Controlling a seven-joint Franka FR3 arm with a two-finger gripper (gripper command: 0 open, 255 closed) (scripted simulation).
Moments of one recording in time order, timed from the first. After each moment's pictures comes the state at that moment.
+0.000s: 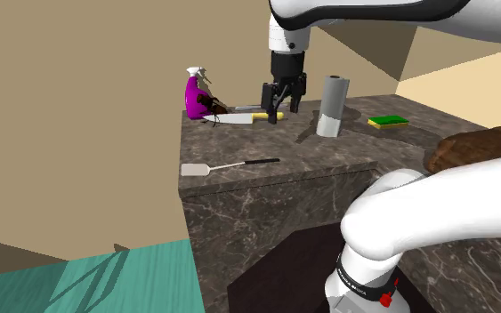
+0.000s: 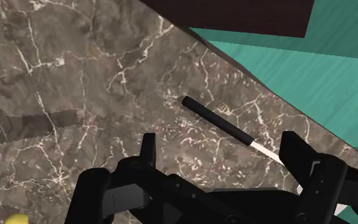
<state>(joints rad) -0.01 -0.82 0.03 -2.36 -0.03 1.56 -0.07</state>
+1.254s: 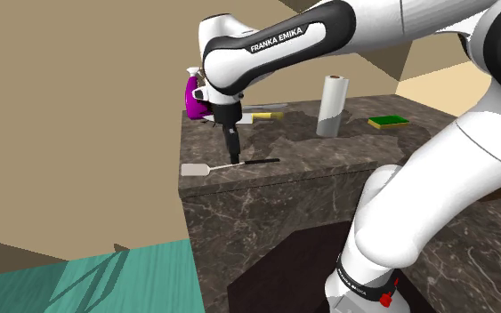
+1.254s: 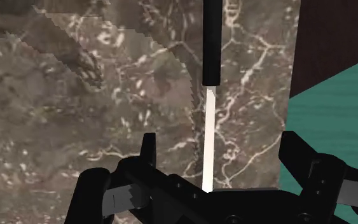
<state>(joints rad) 0.30 -0.44 -0.01 -2.37 -0.05 1.88 -0.76</state>
